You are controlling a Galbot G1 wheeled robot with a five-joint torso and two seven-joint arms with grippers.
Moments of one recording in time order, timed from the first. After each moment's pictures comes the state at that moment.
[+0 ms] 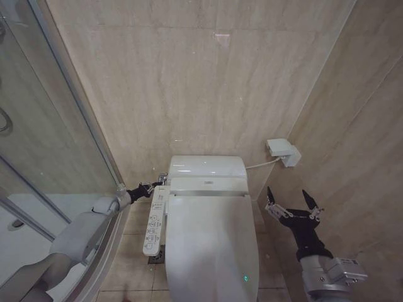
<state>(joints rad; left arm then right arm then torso) 0.37 -1.05 0.17 -0.72 -0.59 -0.28 0.77 -1.73 1.43 0.61 2.50 0.17 -0.13 0.21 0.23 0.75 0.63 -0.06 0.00</state>
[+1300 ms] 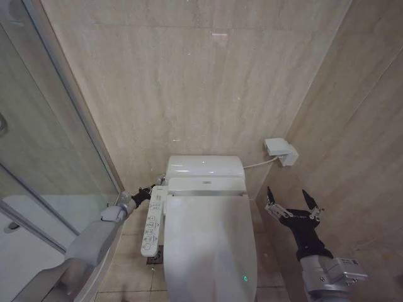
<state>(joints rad) 0.43 -1.14 0.07 -0.65 -0.55 -0.32 0.56 -1.73 1.43 0.61 2.50 0.17 -0.13 0.21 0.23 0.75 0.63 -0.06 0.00</state>
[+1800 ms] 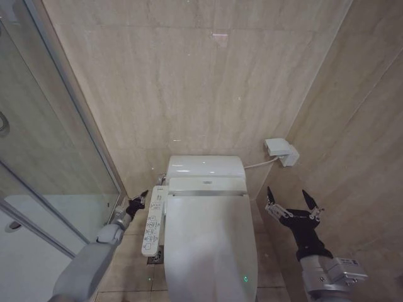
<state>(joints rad) 0.70 -1.12 -0.11 -0.93 -0.46 -0.30 0.14 -1.73 1.43 0.61 2.50 0.17 -0.13 0.21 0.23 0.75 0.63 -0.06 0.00</state>
